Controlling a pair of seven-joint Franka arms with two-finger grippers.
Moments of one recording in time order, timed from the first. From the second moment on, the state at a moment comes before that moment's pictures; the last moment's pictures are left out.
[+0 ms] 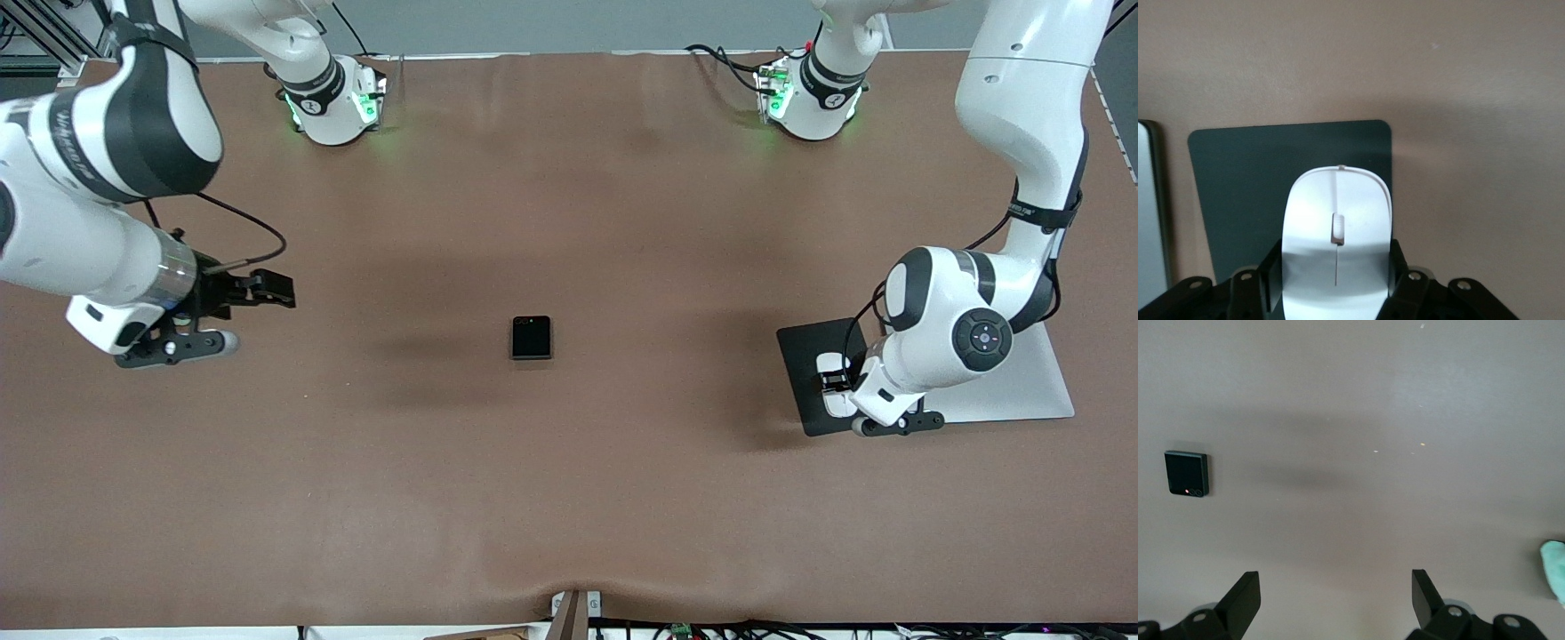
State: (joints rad) left arm 0.03 0.54 -0.16 -1.82 0.03 2.31 -0.23; right arm 0.24 0.25 -0.08 -1.57 0.11 1.67 0.02
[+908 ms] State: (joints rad) left arm 0.07 0.61 -0.16 -1.86 0.11 2.40 -0.20; right arm 0.43 0.44 -0.08 -1.57 0.17 1.87 0.08
